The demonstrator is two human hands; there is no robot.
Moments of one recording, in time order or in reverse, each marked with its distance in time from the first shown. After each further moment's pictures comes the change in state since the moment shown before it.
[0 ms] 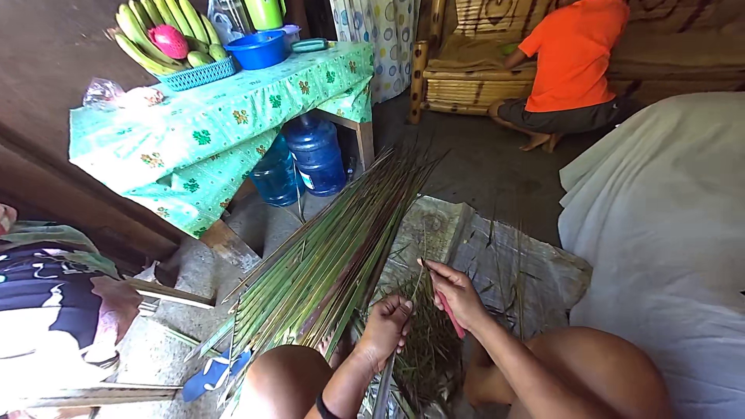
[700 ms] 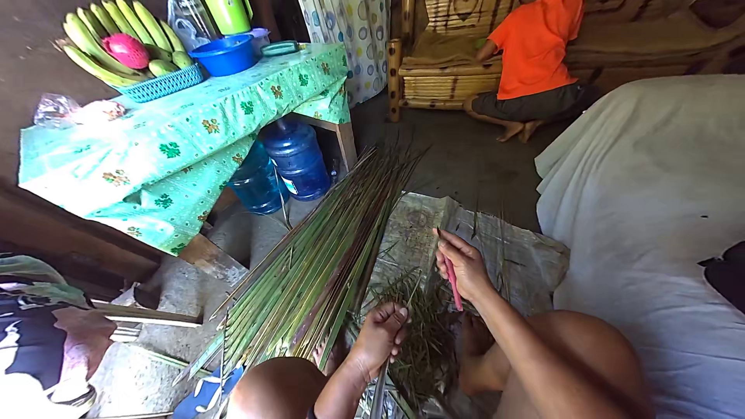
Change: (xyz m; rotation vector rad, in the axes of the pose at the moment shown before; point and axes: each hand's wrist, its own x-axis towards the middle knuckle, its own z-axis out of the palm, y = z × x) left_hand -0.002 -0.004 0.004 -0.027 -0.106 -0.054; right_hand 0.029 -0.021 -0.033 0.134 0.277 -0.001
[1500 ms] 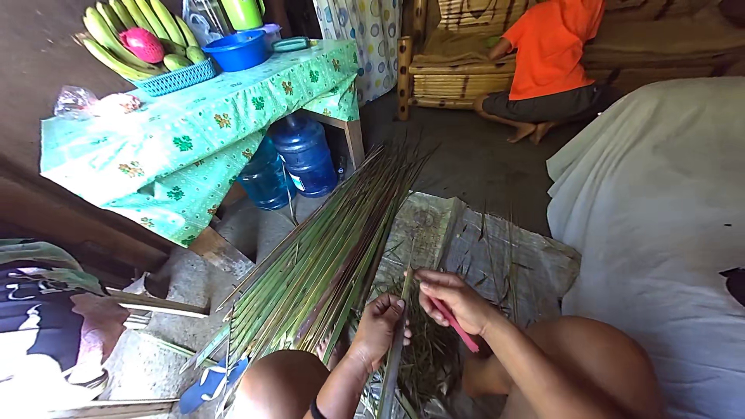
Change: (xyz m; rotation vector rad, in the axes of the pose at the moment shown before) left_hand 0.002 0.004 -0.002 -0.055 0.152 0.052; right_hand -0.049 -0.007 0.010 -0.105 -0.584 0.318
